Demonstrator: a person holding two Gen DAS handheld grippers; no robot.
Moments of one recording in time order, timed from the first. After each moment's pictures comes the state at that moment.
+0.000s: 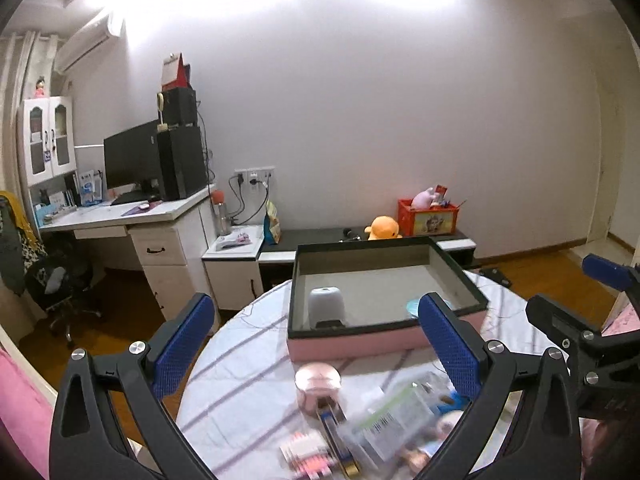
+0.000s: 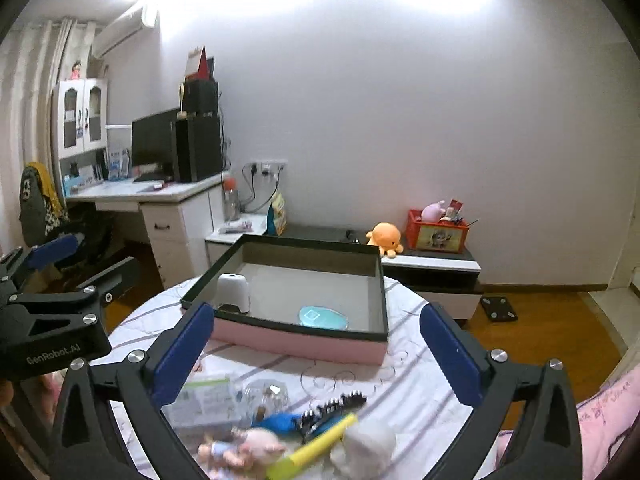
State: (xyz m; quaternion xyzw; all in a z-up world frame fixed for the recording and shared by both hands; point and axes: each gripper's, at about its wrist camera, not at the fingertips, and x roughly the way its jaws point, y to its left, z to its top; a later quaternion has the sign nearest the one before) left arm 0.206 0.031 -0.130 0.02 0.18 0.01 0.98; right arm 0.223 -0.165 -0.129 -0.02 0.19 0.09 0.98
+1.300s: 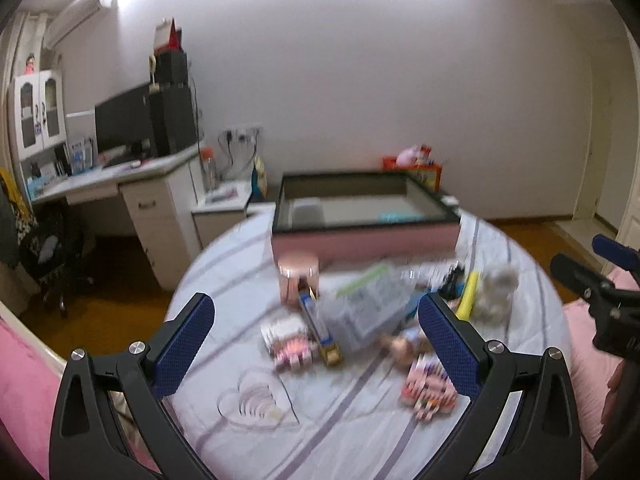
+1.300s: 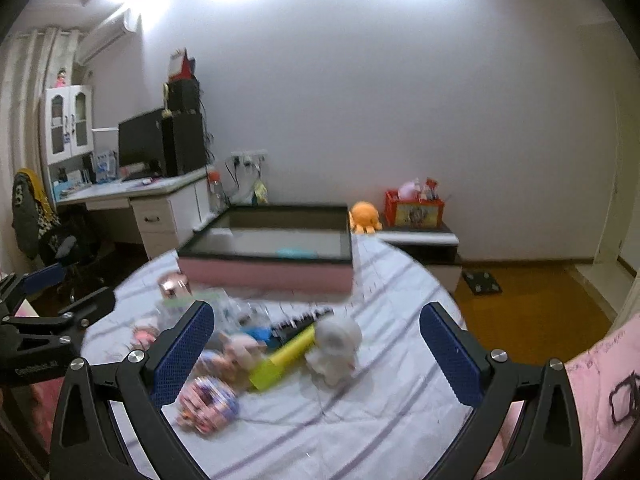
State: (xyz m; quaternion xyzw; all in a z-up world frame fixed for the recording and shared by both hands) left arm 0.143 0.025 -0.194 0.02 0.25 -0.02 0.97; right arm 0.149 -0.198 -0.180 -0.01 0.22 0.05 0.97
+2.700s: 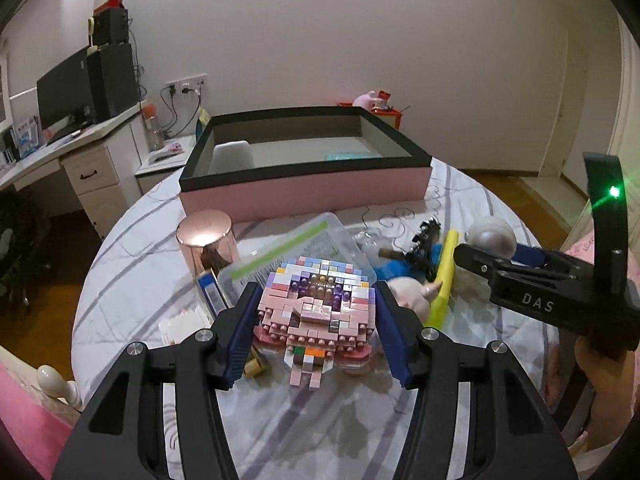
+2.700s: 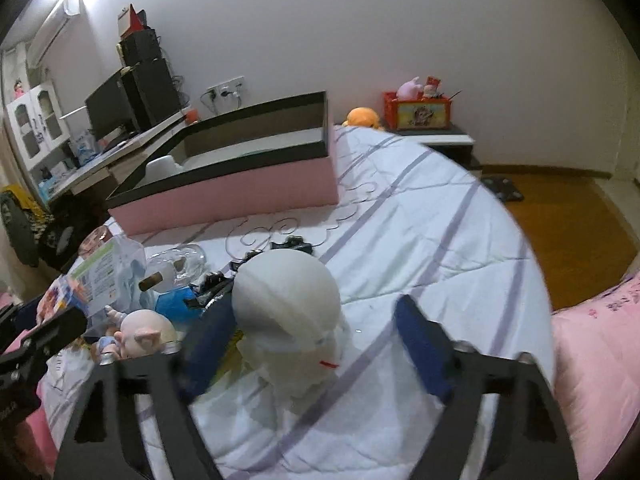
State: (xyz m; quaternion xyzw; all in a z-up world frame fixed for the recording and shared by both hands) left arm 0.211 -0.012 -0.236 0.02 0.34 -0.10 0.94; right arm 0.261 -0.232 -0.260 0.08 0.36 0.08 0.93
